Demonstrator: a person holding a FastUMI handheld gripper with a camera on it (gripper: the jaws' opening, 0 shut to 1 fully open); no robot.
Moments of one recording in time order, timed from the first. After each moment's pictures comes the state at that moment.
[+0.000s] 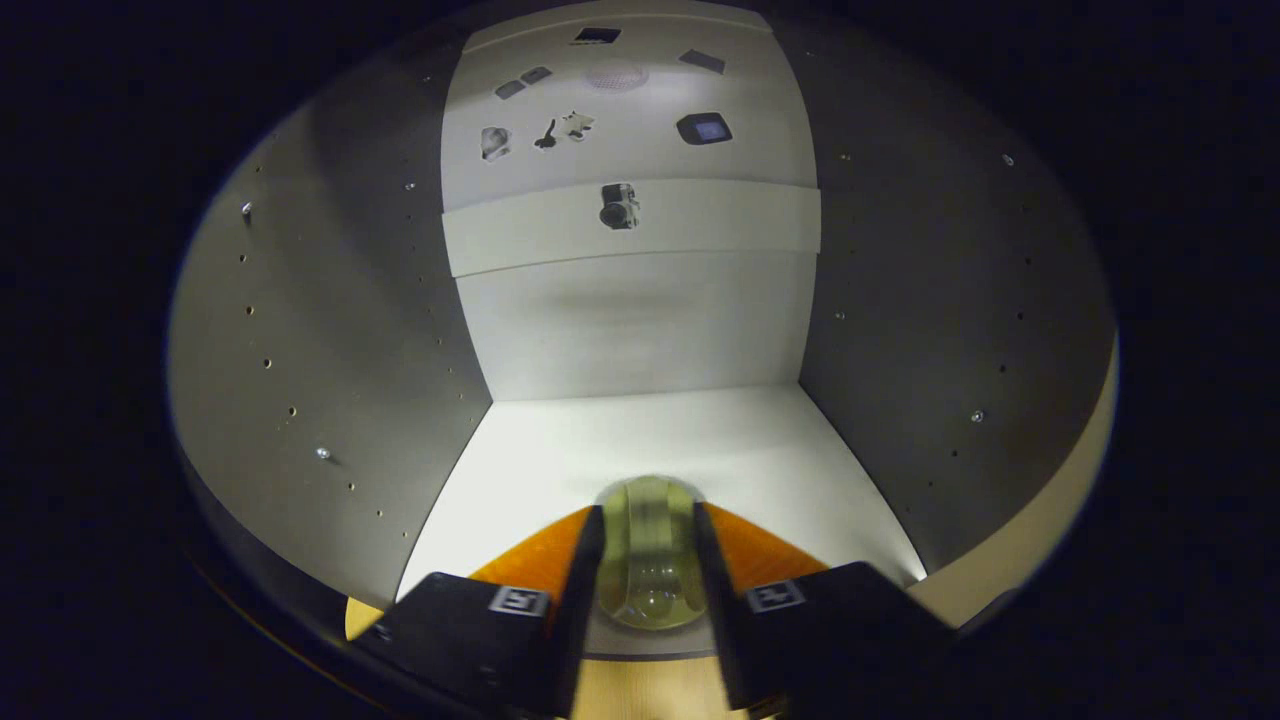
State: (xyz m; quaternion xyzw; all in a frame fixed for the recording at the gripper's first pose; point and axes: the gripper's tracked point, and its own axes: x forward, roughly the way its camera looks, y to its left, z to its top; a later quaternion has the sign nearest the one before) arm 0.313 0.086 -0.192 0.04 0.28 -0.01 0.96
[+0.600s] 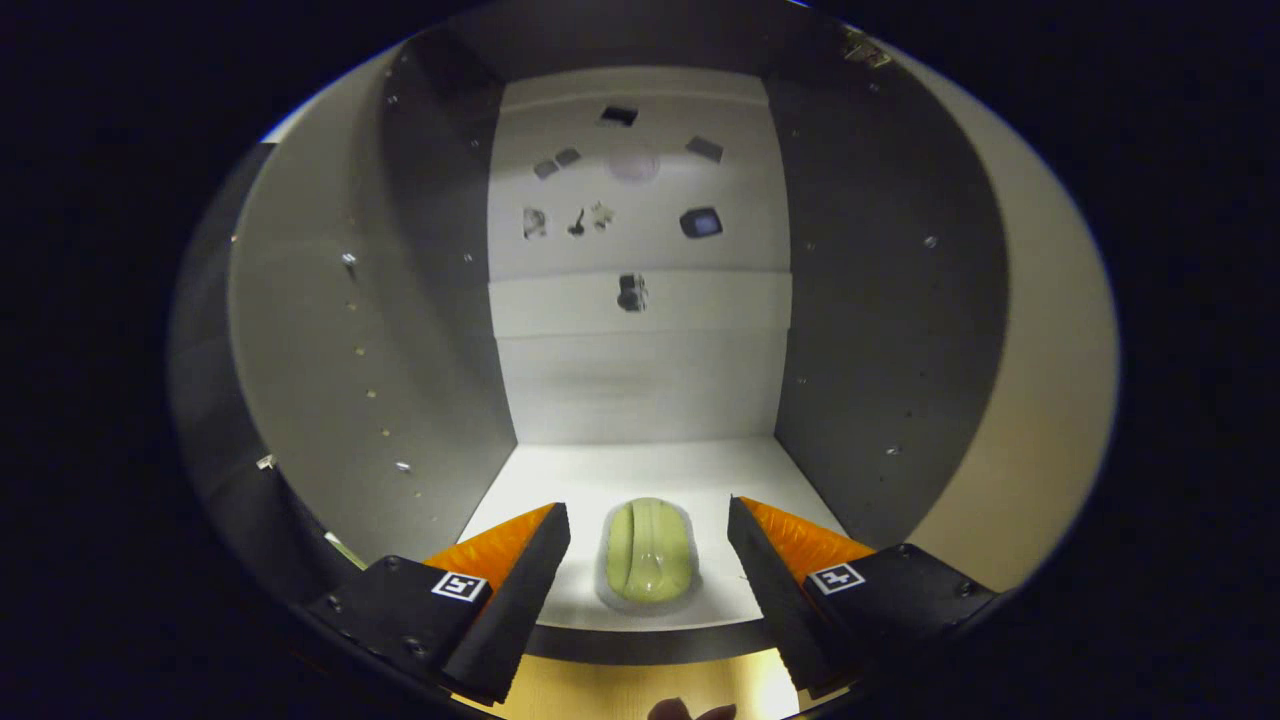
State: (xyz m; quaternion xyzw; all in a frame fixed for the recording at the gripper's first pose) arm 0.251 0.085 -0.107 0.04 0.16 0.00 0.99
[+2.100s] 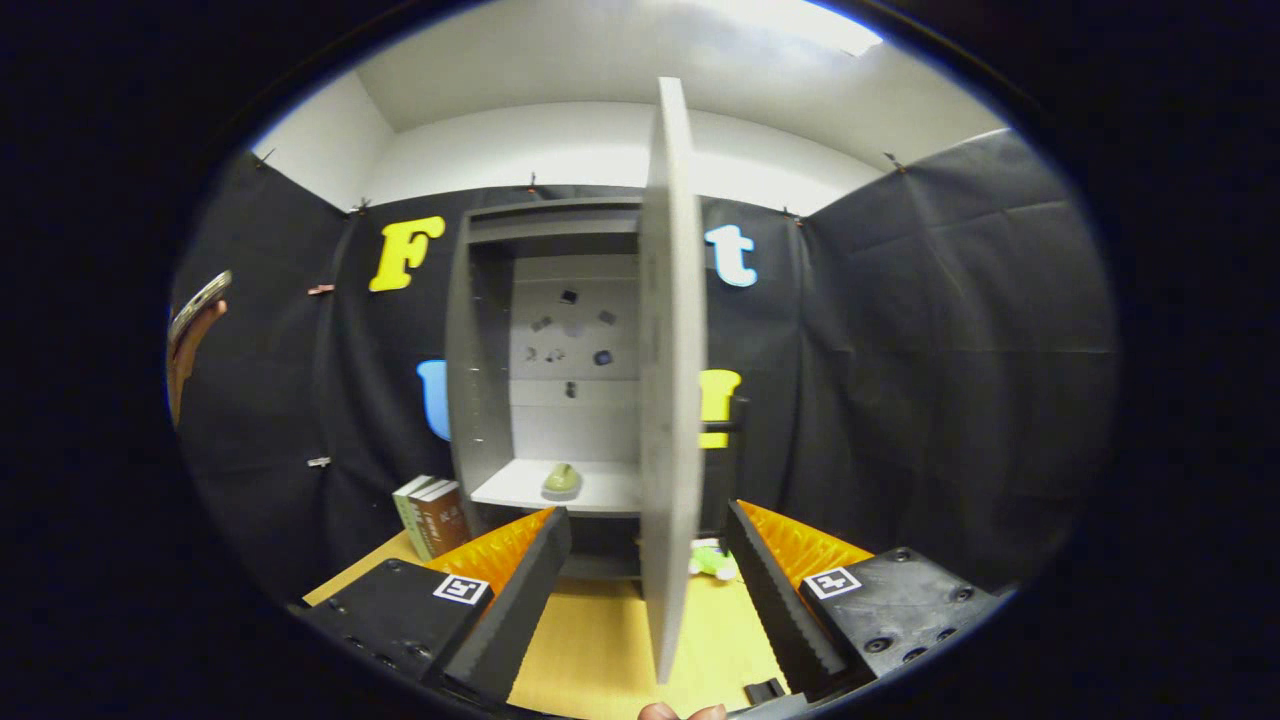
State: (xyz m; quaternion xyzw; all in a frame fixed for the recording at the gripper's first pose) arm -0.136 -0.108 0.009 0.02 0.04 -0.05 1.00
